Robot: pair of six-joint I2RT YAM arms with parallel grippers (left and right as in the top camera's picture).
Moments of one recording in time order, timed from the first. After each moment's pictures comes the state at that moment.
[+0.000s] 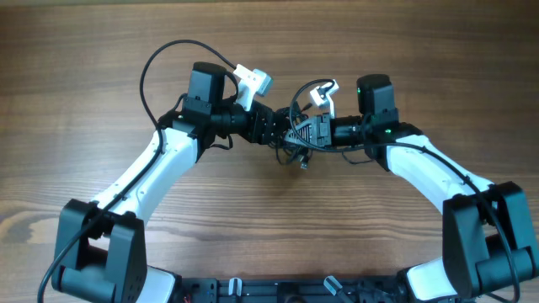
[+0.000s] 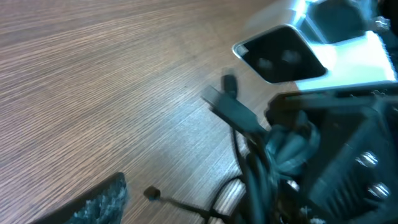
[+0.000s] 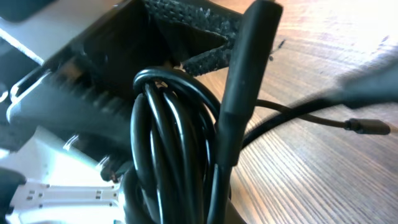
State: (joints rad) left arm -0.32 1.62 1.03 -0.24 0.73 -0.04; right arm 0.27 1.66 0.87 0.02 -1.19 0.58
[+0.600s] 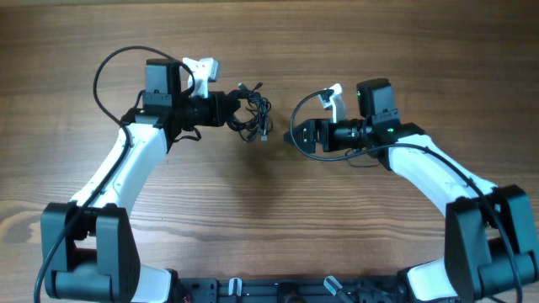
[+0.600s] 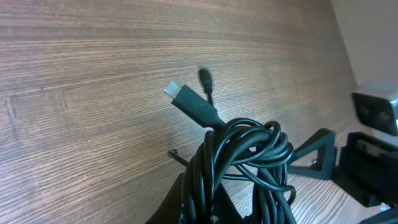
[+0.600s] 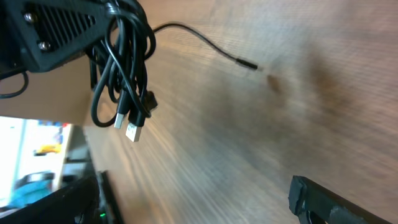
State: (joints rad) left arm -0.10 1.63 1.03 -0.30 0.65 -0.17; right arm 0.26 1.63 0.88 -0.15 -0.85 0.29
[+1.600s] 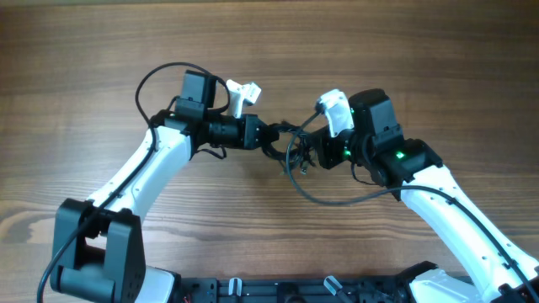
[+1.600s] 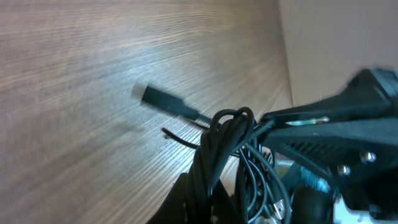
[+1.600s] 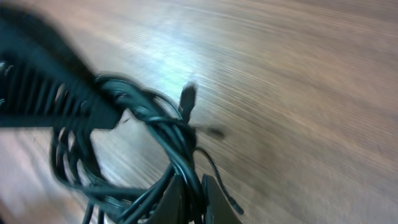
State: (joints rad) left arm -0.27 1.63 1.03 -0.46 0.88 -0.27; right arm 0.41 1.33 0.91 -0.46 -0.29 0.13
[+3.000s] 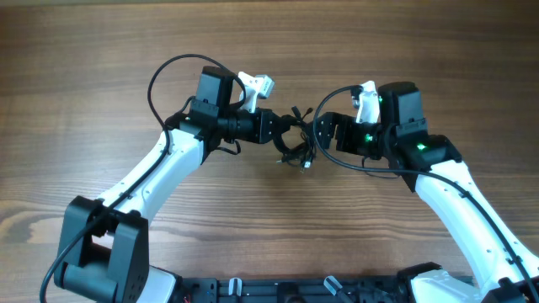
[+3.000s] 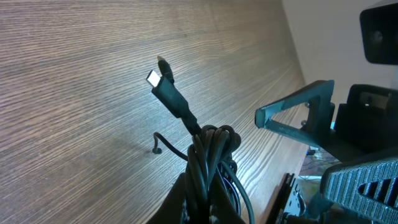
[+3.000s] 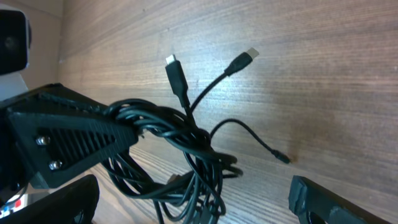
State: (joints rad) left arm -0.36 1.63 1.03 -0.26 0.77 -0.31; right arm 0.26 1.33 0.90 -0.44 -0.52 0.49
